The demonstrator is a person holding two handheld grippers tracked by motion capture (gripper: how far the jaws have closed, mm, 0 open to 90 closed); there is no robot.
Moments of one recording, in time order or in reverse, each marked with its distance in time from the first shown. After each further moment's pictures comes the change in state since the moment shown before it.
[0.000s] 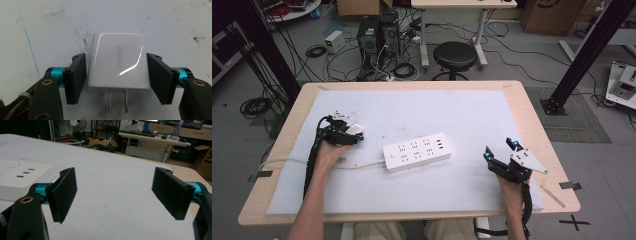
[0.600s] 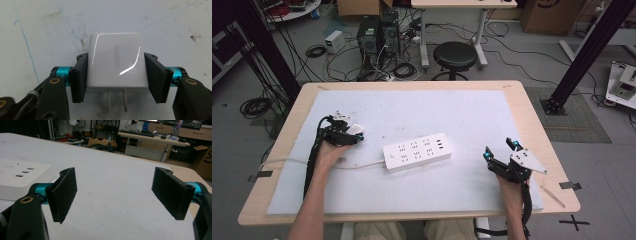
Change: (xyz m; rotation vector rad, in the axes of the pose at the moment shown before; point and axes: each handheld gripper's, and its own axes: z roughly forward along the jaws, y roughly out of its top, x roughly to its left) left arm -0.002 0.000 -0.001 0.005 -0.003 0.020; right arm 0.000 0.000 0.000 -0.001 -0.002 -0.013
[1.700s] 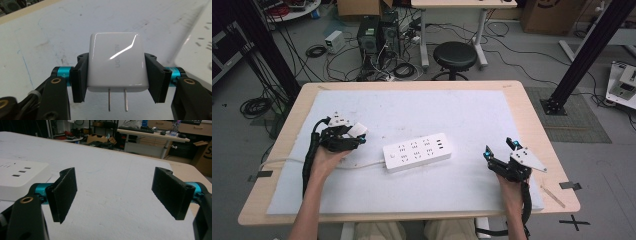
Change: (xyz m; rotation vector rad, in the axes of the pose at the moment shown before) left arm -0.049 0.009 -0.064 -0.139 -0.039 0.097; right arm -0.001 0.001 0.002 0.024 -0.009 0.013
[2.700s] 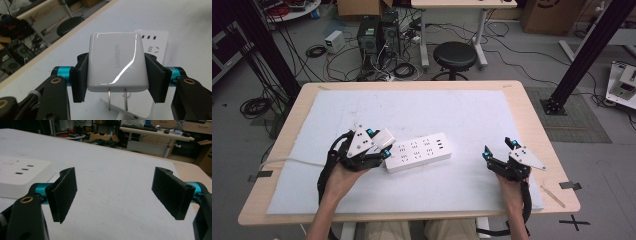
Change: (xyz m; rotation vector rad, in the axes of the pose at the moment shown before) left arm -0.102 0.030 -0.040 -0.228 -0.073 0.293; right arm 0.001 0.002 0.002 0.024 0.024 0.008
